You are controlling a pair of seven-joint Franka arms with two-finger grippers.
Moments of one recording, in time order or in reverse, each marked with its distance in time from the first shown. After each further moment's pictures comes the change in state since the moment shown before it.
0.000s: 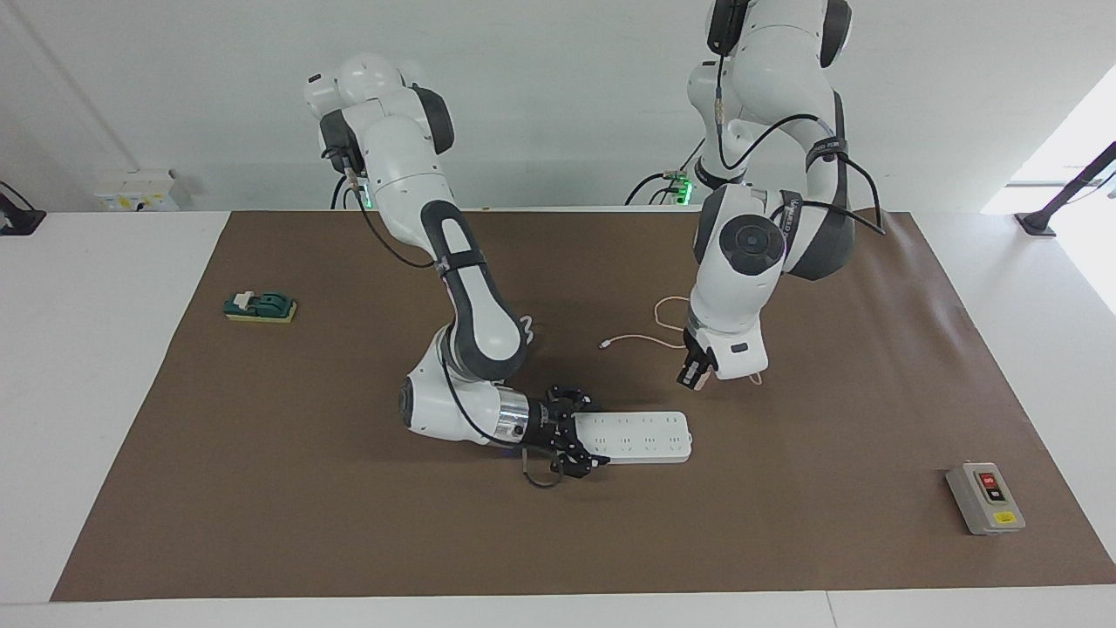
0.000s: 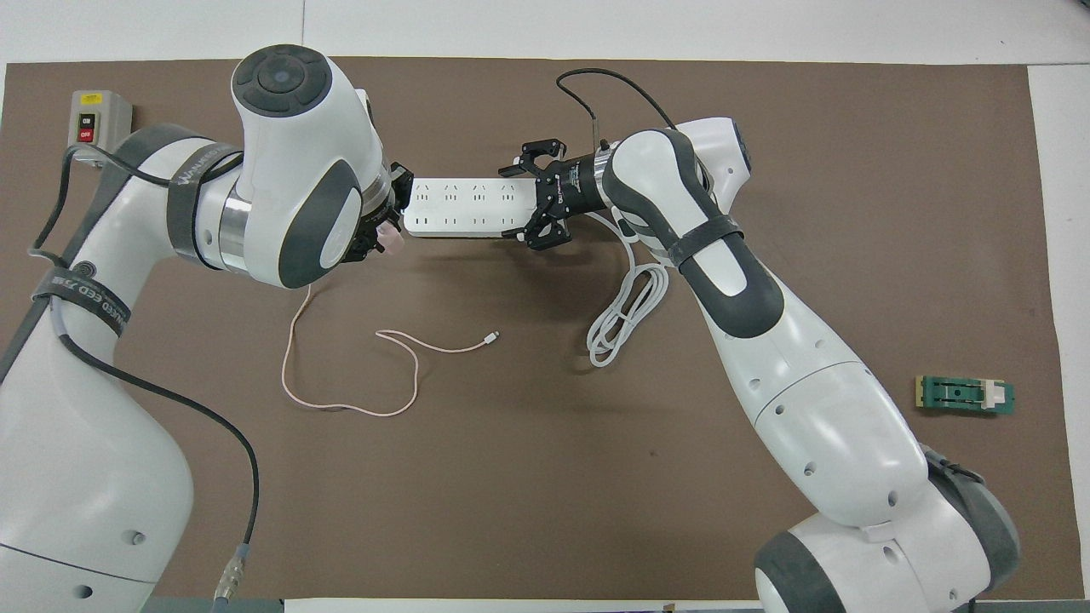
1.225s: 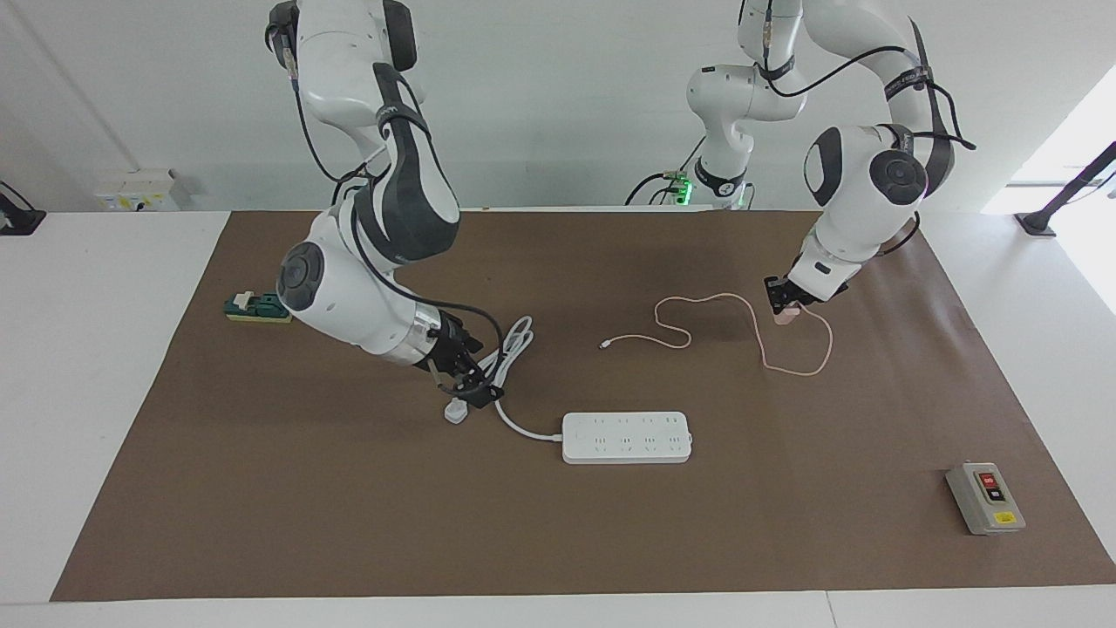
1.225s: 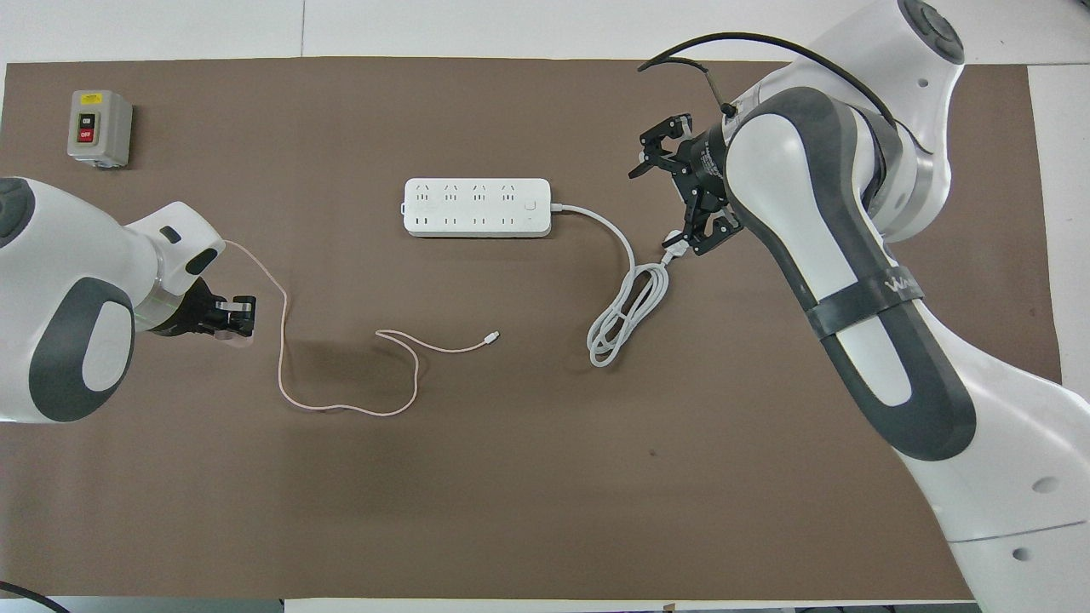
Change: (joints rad) left arm 0.281 -0.446 0.006 -0.618 0.000 0.174 1.090; right arm -0.022 -0.487 -0.171 -0.226 -0.722 -0.350 -0.091
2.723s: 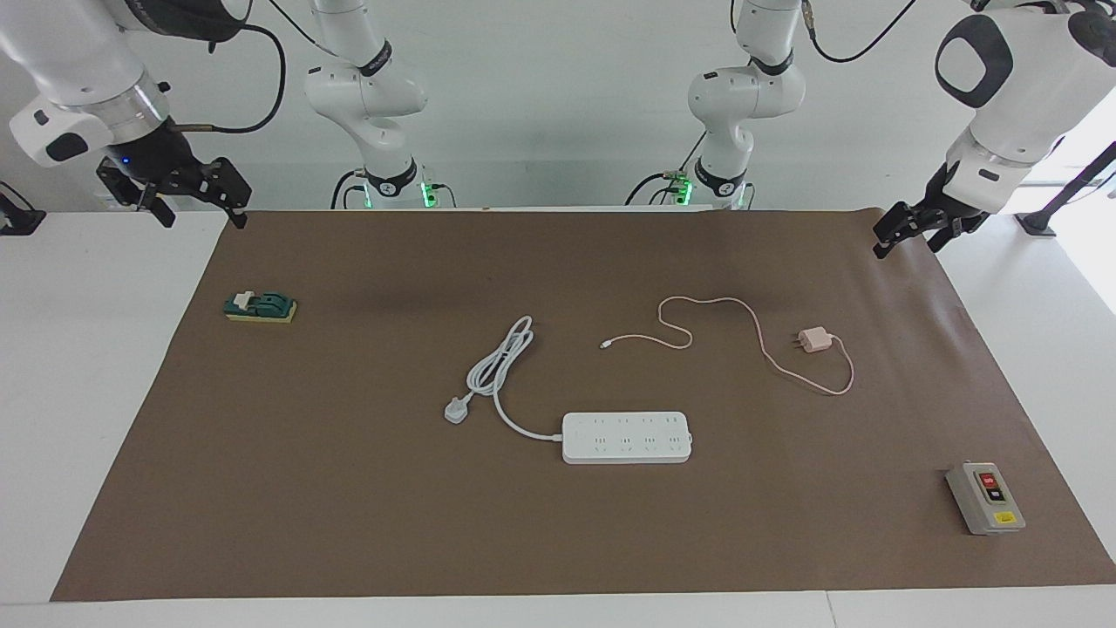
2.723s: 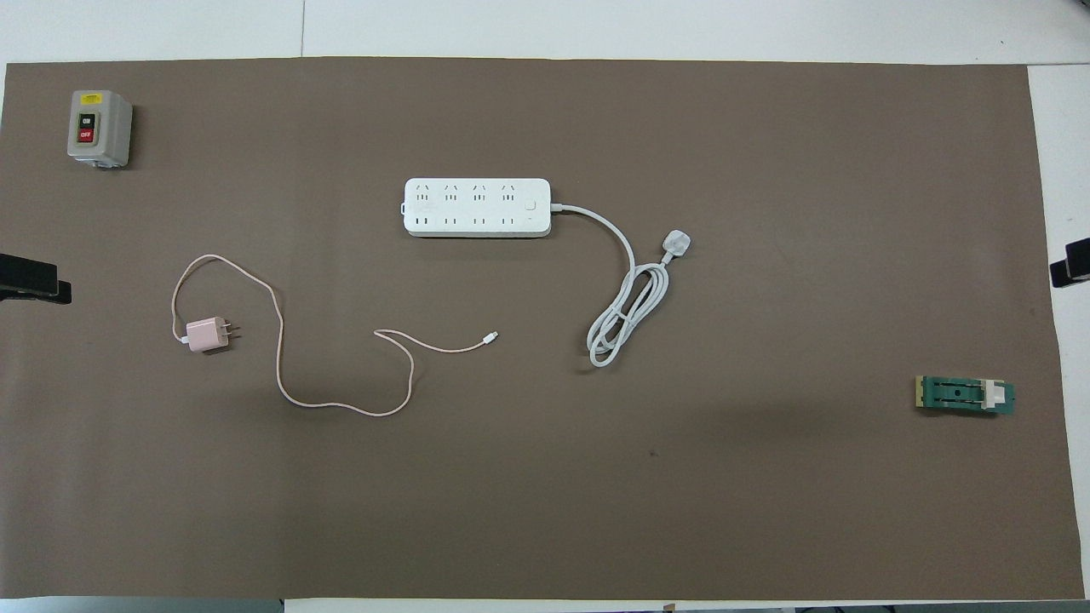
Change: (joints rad) left arm 0.210 -0.068 -0.008 0.356 0.000 -0.325 0.089; right arm -0.306 -0.493 -0.011 -0.136 -0.537 -0.319 -1.227
